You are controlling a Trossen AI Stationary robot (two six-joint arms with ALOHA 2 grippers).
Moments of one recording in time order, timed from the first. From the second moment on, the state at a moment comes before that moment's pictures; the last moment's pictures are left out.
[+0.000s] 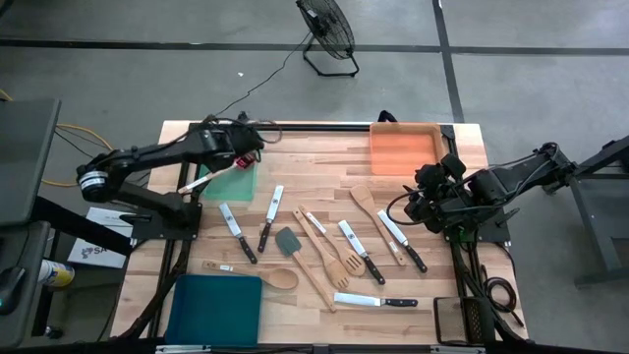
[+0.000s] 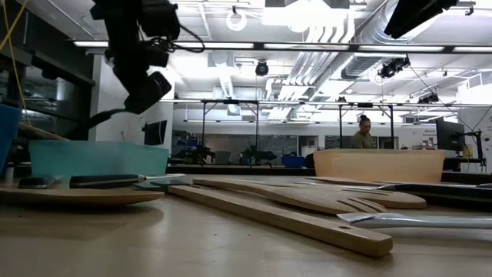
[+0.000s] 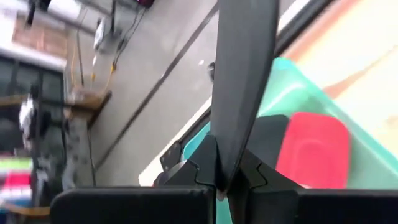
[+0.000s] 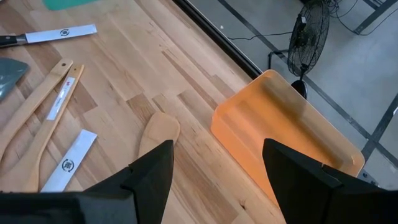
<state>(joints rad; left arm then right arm) 0.42 1.24 1.00 -0.89 -0.90 -0.14 0.42 1.09 1.19 -1.40 0.83 0.95</state>
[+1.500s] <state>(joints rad) 0.16 1.35 0.94 -1.31 -0.72 0.75 0.42 1.09 1.19 -1.39 0.83 0.95</state>
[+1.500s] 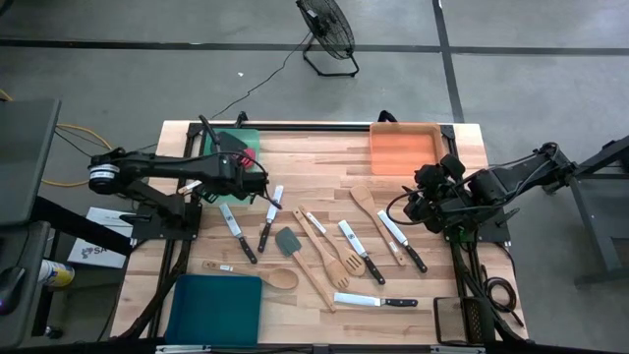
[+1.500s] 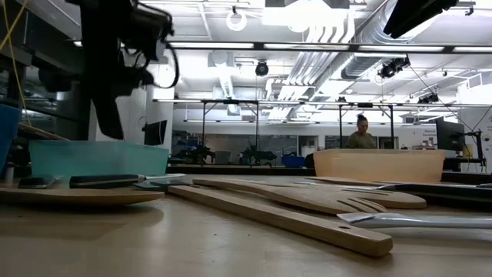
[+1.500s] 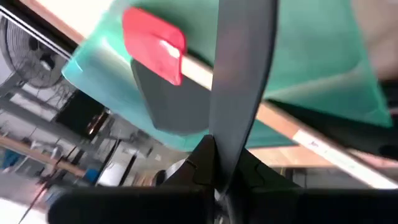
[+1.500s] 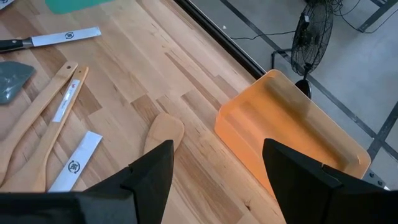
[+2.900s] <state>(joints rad) 0.22 1.36 0.78 -1.12 -0.72 0.70 0.42 1.09 1.19 -1.39 0.81 0.96</state>
